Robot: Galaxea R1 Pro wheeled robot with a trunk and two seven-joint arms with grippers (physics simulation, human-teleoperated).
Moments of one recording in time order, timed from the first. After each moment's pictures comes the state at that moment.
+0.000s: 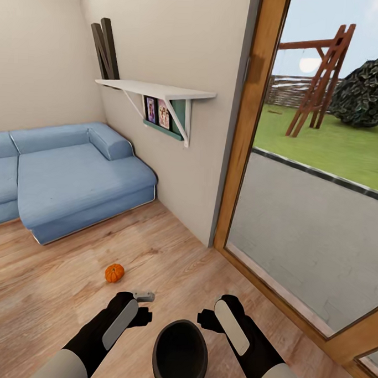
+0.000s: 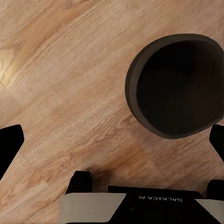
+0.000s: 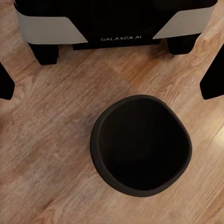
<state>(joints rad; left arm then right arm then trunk) -0.53 -0.01 -0.40 -0.88 0.70 0.82 0.57 -0.52 0.10 0.38 -0.94 -0.84 0.83 -0.71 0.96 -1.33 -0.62</state>
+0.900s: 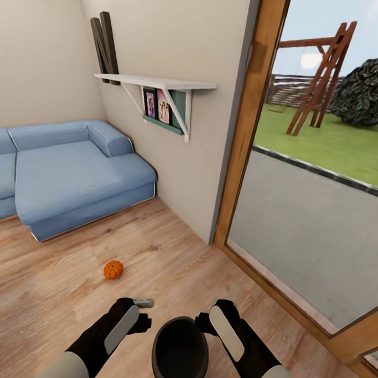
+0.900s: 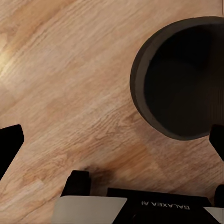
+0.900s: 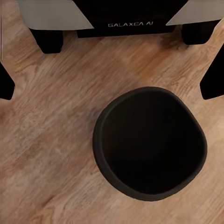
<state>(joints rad) -0.53 -0.02 -0.40 -0.80 0.70 0.76 0.56 -0.52 0.10 0.46 -0.91 -0.83 0.77 -0.71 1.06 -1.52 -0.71</state>
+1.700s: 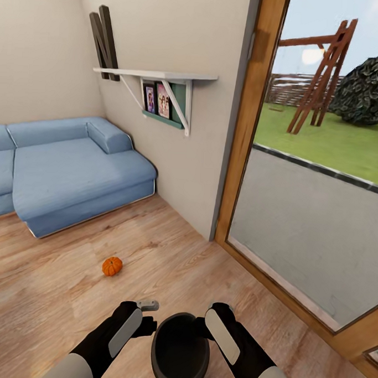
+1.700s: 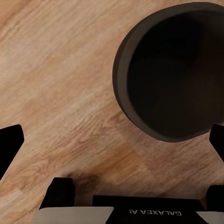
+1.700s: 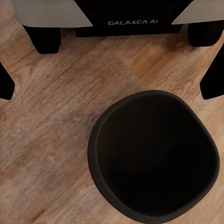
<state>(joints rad) -0.53 -0.05 -0.41 -0.76 0.69 0.73 0.50 -0.52 0.12 0.48 -0.87 -0.83 0.76 -0.71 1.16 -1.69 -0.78</state>
